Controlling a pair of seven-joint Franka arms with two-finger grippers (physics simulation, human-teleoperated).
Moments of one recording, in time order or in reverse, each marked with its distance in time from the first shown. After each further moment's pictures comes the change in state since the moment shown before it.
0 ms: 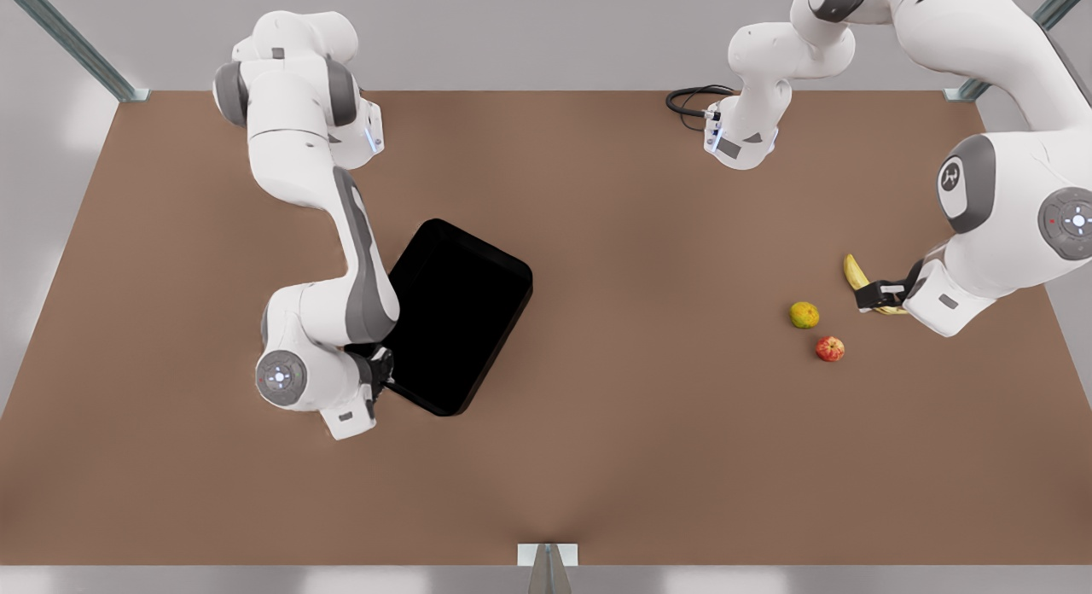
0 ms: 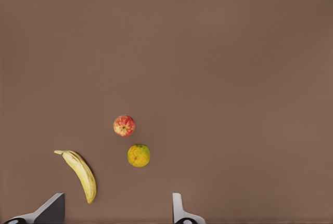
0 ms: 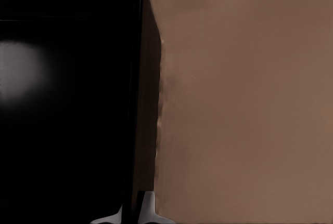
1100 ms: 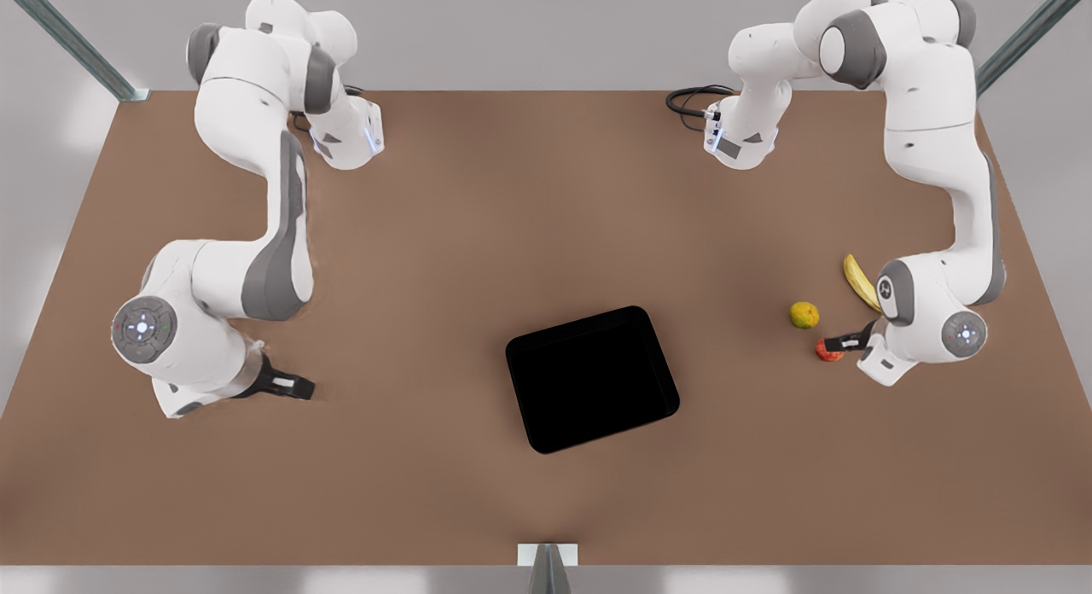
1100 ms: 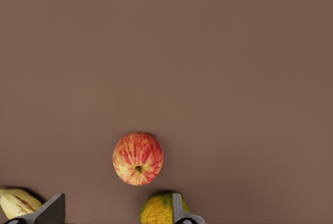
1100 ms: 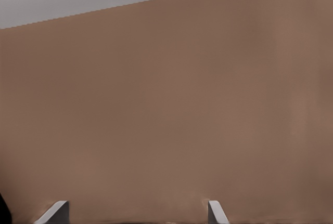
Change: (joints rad) left arm 0.075 0.250 0.115 -0.452 -0.046 0.571 0.086; right arm 0.009 -0.132 -0.375 0.049 -0.068 -0.106 1.089
